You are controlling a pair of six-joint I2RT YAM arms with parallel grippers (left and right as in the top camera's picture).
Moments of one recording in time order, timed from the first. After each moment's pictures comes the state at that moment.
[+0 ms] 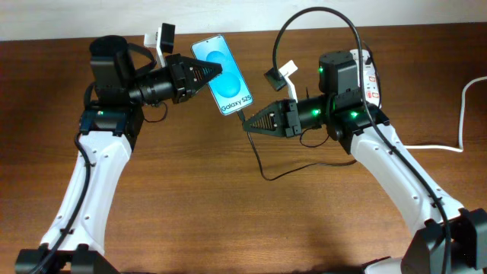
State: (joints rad) left arm -0.09 1.55 1.32 -0.10 1.09 -0.90; right arm 0.27 1.58 1.22 -0.21 -1.42 0.47
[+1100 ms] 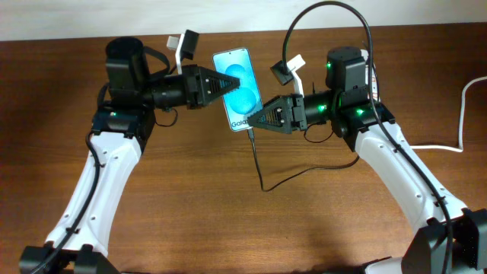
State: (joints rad) left arm -0.14 1.55 1.31 -0.05 1.24 -0.86; right arm 0.24 1.59 1.23 -0.18 -1.44 0.46
